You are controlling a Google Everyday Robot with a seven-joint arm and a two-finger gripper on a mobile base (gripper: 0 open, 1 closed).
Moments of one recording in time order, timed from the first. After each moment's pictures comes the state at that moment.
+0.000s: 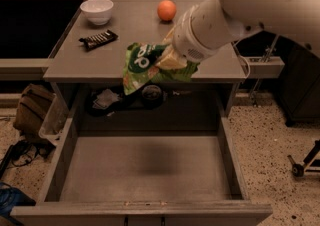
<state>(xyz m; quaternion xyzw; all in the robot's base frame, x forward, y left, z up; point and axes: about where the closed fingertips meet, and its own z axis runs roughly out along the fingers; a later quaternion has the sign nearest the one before) 0.562 -0.022 0.934 -0.63 0.68 0.01 0.38</state>
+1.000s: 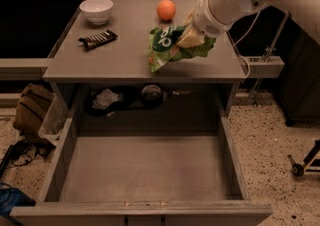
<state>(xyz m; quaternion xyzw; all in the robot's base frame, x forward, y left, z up) 0.662 -0.078 0.931 -0.63 0.68 -0.02 0.37</state>
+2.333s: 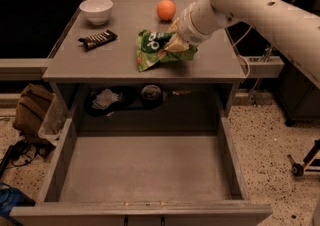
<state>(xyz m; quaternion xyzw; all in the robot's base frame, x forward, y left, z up) 0.712 -0.046 0.884 -0.67 0.64 -0.02 0.38</state>
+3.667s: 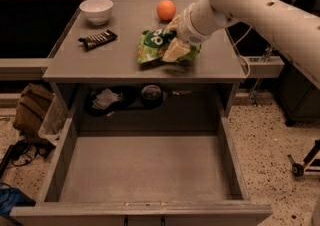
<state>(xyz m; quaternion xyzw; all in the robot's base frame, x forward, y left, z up) 0.712 -0.046 0.884 -0.67 0.64 -0.02 0.38</state>
